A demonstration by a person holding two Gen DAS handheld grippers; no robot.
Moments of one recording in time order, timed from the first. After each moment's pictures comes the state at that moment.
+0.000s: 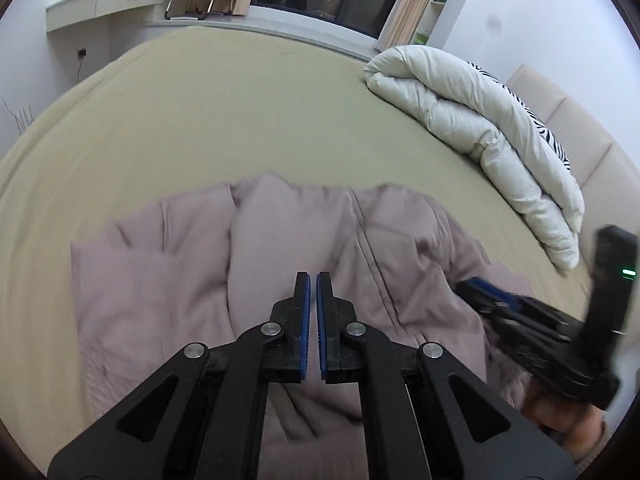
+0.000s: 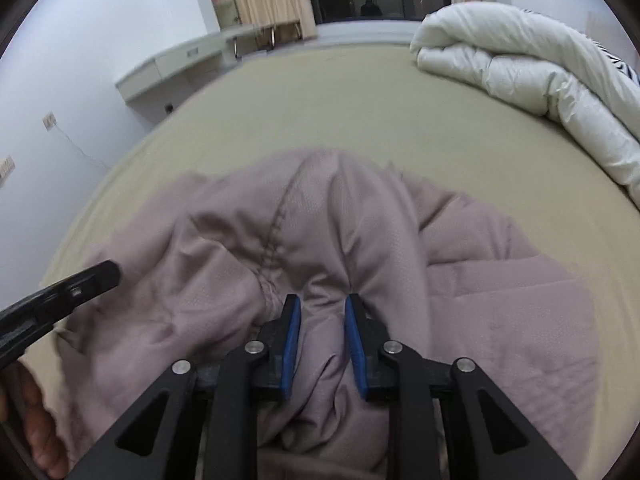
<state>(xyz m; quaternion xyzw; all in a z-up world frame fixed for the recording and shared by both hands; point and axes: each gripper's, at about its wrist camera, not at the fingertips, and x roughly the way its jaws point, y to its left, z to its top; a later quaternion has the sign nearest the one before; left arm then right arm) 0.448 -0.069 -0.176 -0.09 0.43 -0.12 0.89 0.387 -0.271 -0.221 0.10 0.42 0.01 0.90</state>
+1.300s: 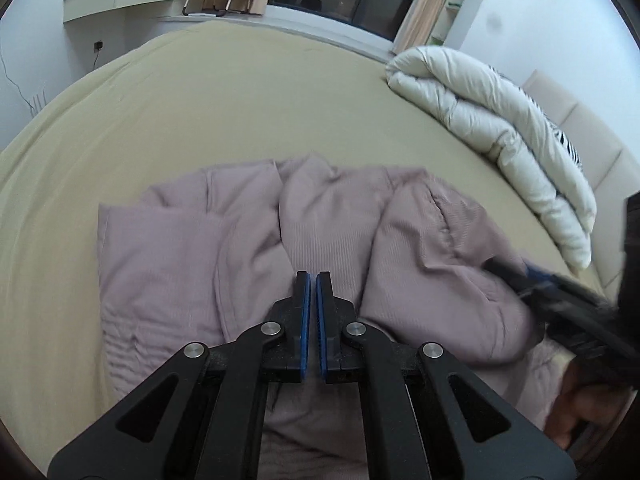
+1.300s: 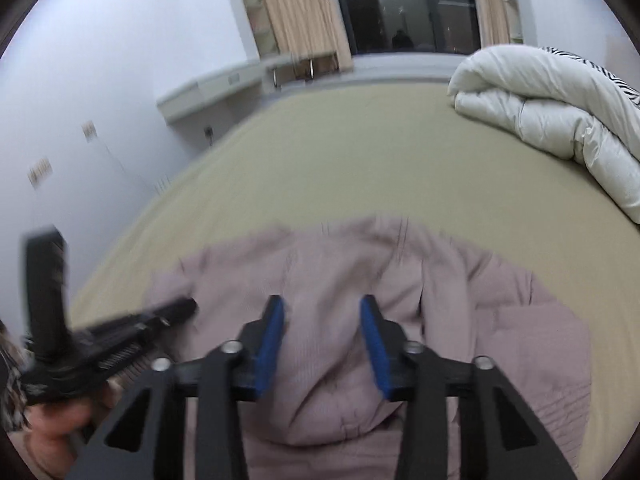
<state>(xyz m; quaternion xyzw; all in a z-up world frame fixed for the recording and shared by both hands) 0.442 -0.024 -0.211 -0.10 0.43 -0.10 0.89 0.392 -0.230 -0.202 0.08 0.40 0.05 0.91</state>
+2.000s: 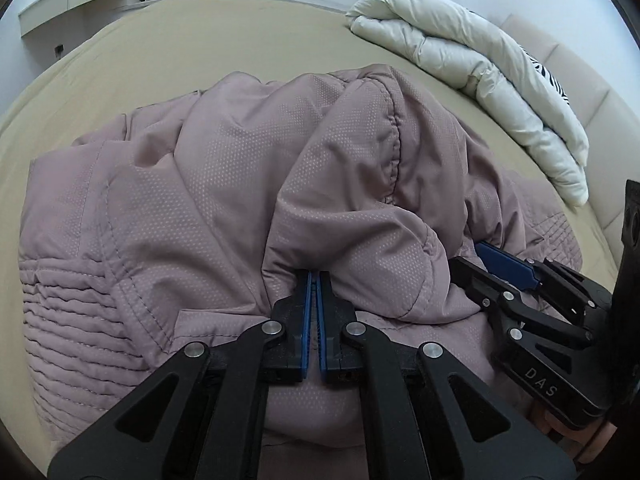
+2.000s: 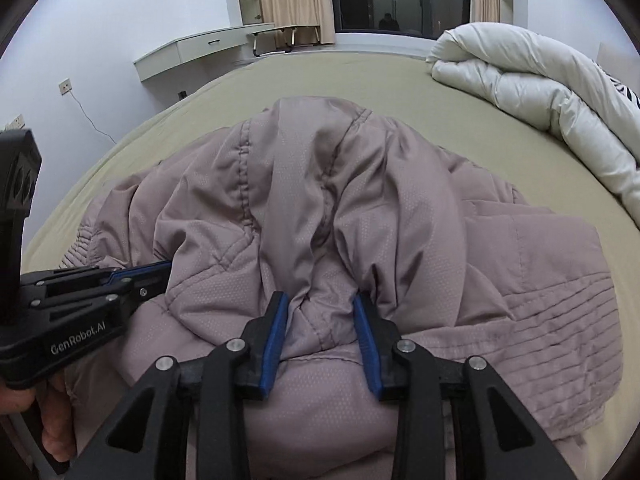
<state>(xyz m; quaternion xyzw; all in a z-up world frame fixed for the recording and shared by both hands) 0.414 -0.088 -0.248 -0.04 0.48 -0.15 0.86 0.350 -0.235 -0.260 0.03 0.42 0.01 0.91</state>
